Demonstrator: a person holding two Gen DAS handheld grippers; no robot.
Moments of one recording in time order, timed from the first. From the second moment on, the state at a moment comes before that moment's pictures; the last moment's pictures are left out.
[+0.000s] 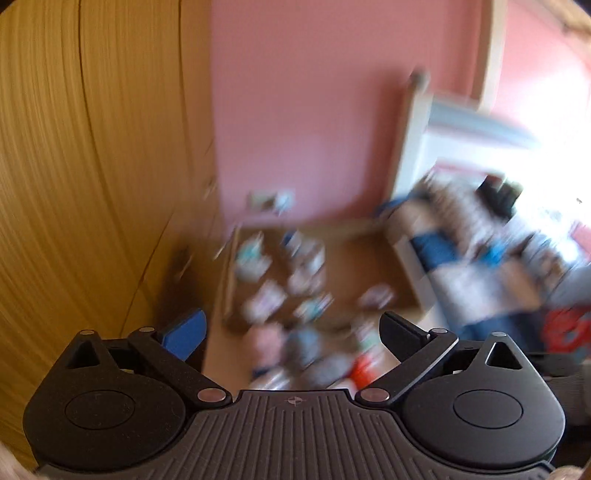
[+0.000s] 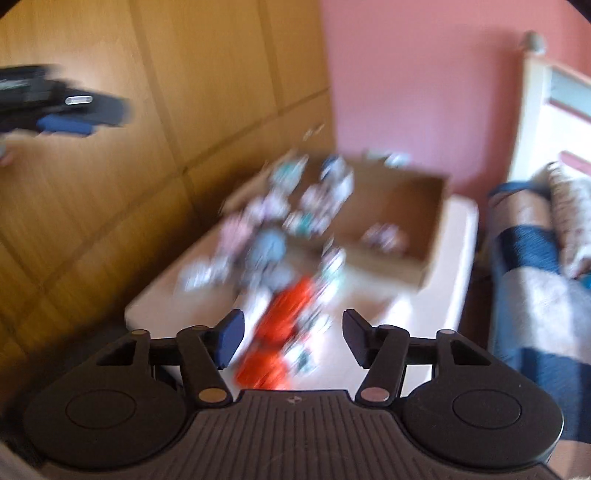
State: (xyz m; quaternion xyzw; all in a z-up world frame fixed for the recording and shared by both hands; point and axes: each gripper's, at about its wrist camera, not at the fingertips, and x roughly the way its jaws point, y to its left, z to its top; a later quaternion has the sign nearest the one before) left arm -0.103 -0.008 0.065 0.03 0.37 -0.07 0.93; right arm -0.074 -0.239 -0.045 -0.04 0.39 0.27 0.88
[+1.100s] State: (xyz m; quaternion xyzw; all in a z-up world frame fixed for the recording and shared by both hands) left arm -0.064 0.018 -0.100 0.11 0.44 -0.07 0.89; right arm -0.088 -0.210 -0.115 -0.07 0.43 0.24 0.86
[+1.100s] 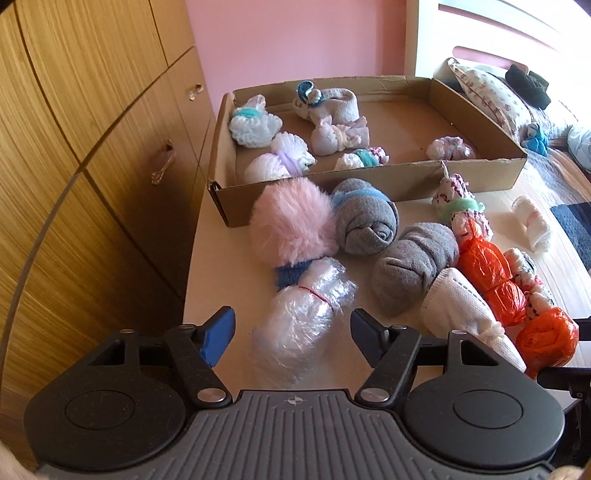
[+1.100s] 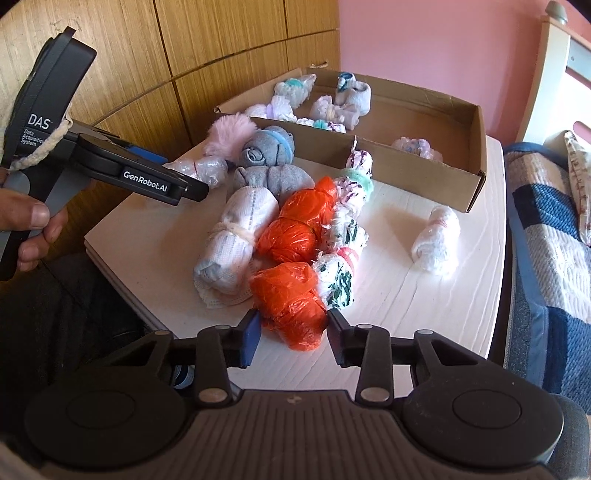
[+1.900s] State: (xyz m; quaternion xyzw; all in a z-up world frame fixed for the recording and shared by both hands) left arm -0.088 0.017 -0.041 0.08 0.42 -0.09 0.90; right arm -0.100 -0.239 -0.087 -0.01 0.38 0.23 0.90
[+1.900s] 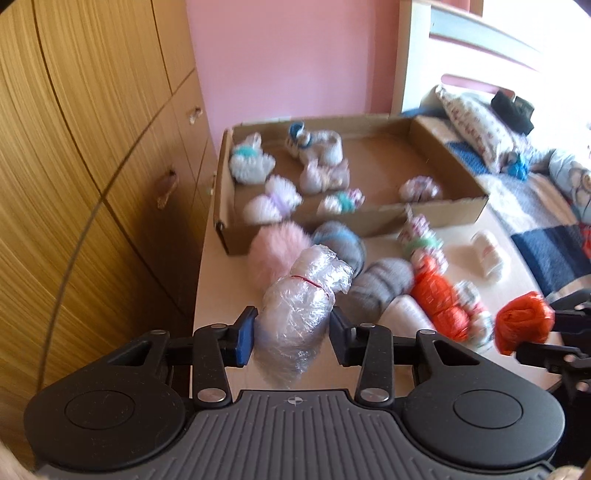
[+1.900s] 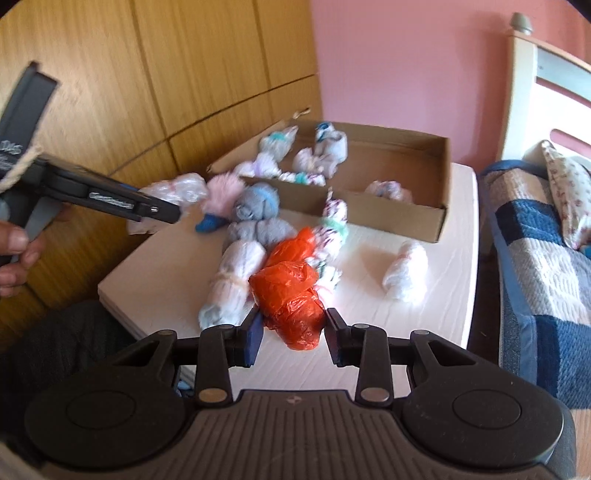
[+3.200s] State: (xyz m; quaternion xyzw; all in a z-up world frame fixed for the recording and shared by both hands) left arm 0.168 -0.122 -0.047 0.07 0.43 -0.11 0.89; right arm 0.148 -0.265 -0.059 -0.05 0.35 0.20 0.91
